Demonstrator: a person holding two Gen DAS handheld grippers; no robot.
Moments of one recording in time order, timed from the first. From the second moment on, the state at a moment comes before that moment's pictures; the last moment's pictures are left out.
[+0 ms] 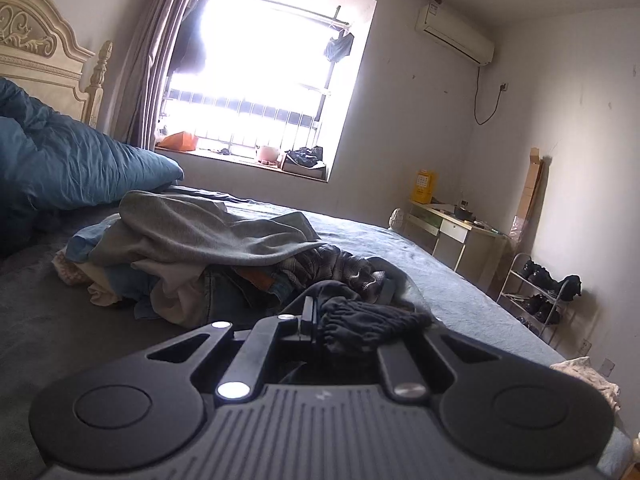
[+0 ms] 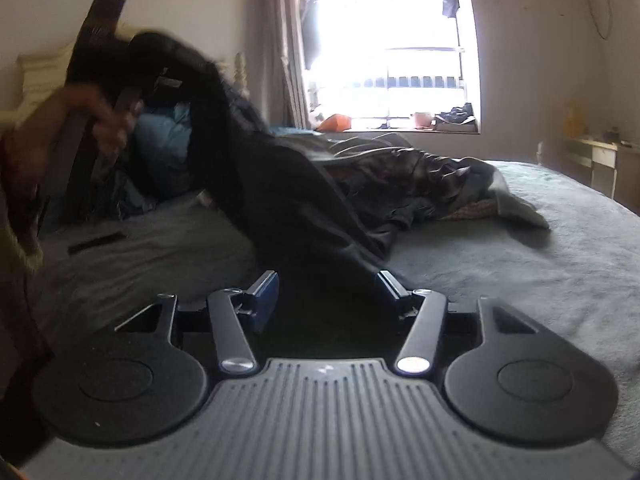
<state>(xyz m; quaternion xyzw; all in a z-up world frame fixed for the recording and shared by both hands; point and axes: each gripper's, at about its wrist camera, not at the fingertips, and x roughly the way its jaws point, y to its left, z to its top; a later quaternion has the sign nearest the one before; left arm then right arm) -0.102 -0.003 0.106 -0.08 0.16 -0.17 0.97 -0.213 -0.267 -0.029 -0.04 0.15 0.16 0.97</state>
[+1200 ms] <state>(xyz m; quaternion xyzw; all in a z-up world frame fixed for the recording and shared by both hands) -0.230 0.074 0.217 -0.18 -0.02 -0.23 0.96 -0.253 -0.307 0.114 -0.07 -0.12 0.05 0.99</state>
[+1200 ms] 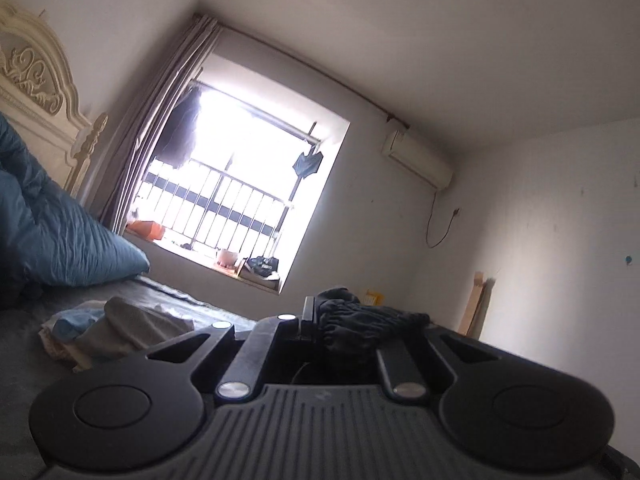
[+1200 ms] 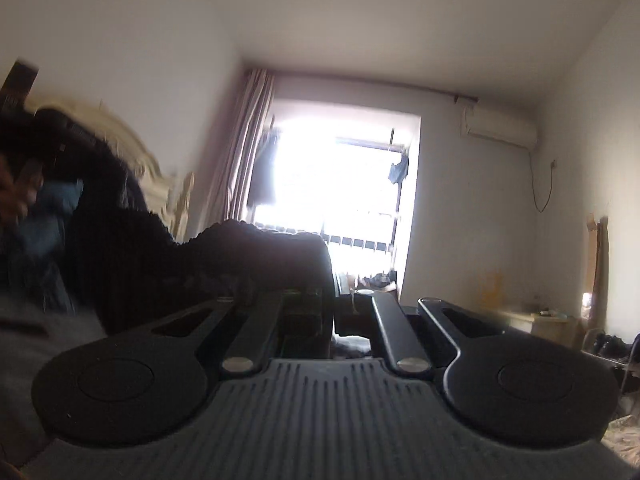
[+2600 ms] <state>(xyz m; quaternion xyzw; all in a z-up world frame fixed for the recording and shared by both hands) -0.052 0.041 0.134 -0.20 0.05 -0.14 0.97 -0.109 -0.379 0.204 -0.05 -0.15 0.06 0.99</state>
